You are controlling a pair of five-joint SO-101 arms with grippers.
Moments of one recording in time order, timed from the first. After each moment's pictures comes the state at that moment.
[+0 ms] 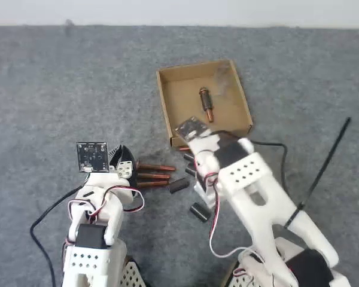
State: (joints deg) left arm -0.4 -95.3 97.5 41.5 12.4; right arm -34.5 -23.1 40.2 80.1 7.4
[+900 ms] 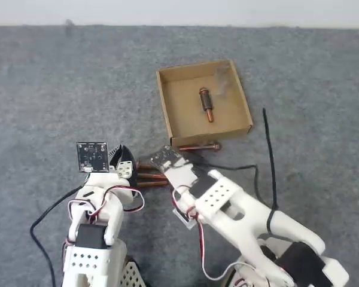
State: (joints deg) left arm -0.4 -95.3 97.5 41.5 12.4; right arm -48.9 -18.4 57.0 53.3 -1.5
